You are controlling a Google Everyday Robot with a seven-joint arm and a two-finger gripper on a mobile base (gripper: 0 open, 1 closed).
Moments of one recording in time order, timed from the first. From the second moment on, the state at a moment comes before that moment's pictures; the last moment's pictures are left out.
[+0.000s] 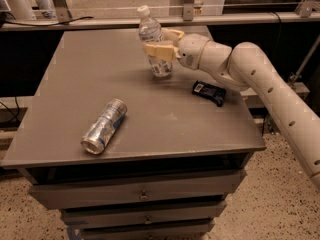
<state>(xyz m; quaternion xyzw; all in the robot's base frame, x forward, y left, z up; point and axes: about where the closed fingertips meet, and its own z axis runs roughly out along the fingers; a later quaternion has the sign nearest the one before) 0.720 -0.011 0.927 -0.35 0.58 0.35 0.65</state>
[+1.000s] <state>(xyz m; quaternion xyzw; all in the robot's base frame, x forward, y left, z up) 0.695 -0.042 0.906 -0.32 0.62 0.33 0.64</state>
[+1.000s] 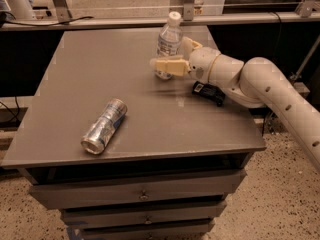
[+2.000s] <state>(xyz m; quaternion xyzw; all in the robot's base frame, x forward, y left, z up) 0.680 -0.062 0.900 -0.30 0.63 0.31 0.64</state>
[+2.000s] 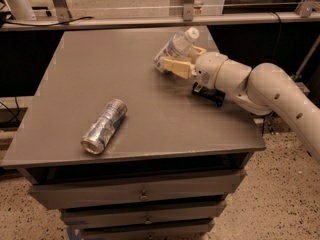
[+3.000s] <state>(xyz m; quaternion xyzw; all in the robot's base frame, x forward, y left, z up) 0.693 -0.073 0.932 -0.33 0.65 0.29 0.62</state>
